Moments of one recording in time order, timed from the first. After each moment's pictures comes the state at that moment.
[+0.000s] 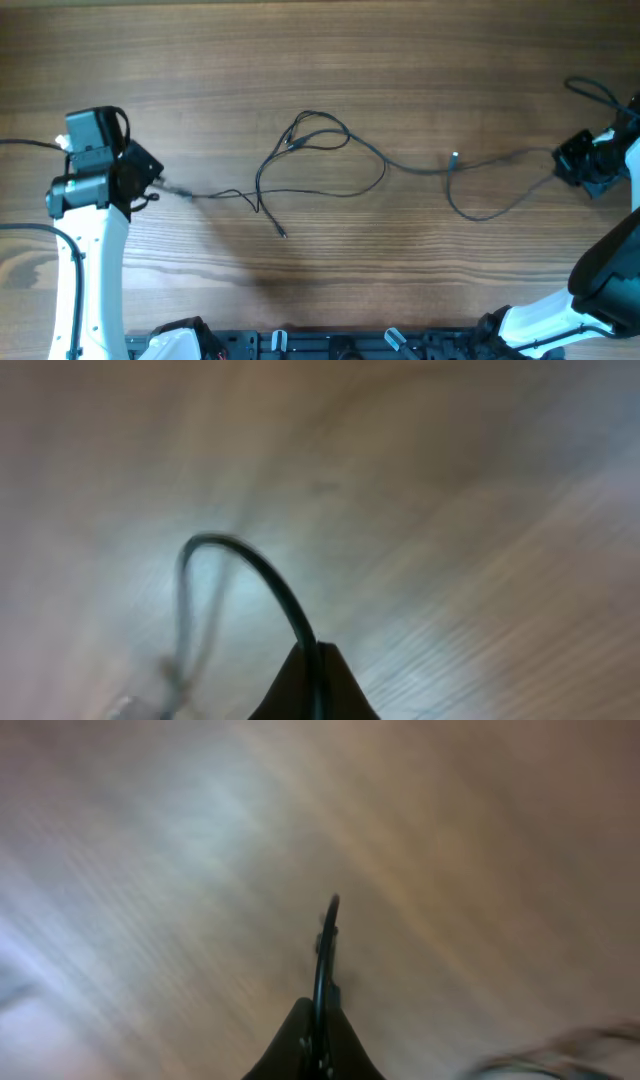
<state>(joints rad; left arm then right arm) 0.23 1.26 1.03 -0.79 -0.10 -0.55 -0.55 1.78 1.29 -0.92 -0.27 0.36</state>
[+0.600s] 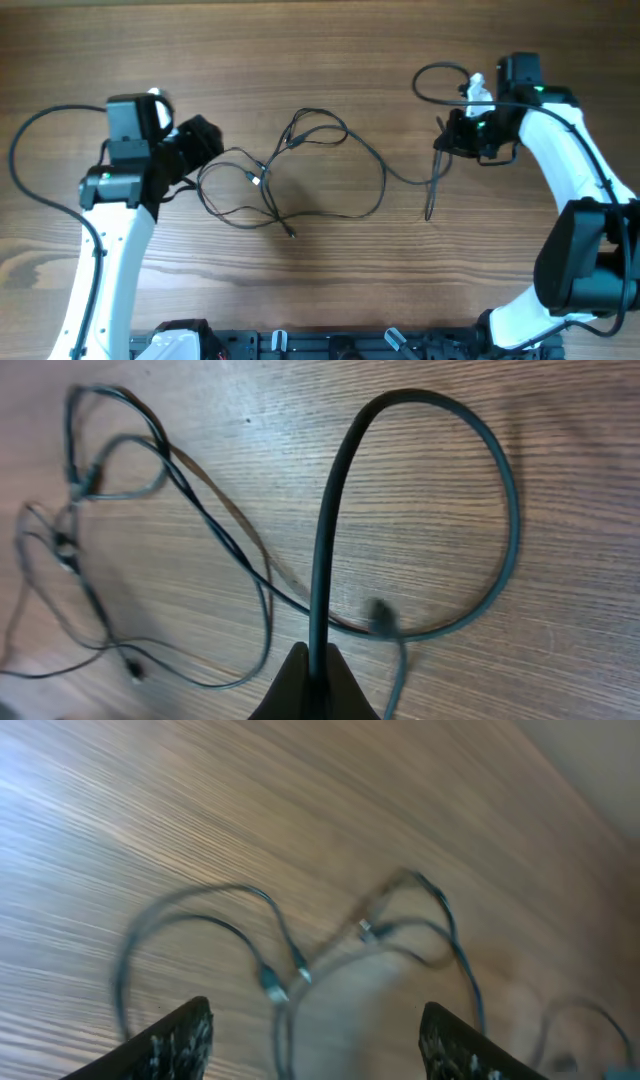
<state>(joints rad) 0.02 1.26 1.03 -0.69 0.21 -0.53 -0.03 1.78 1.29 -0.90 -0.45 0.10</state>
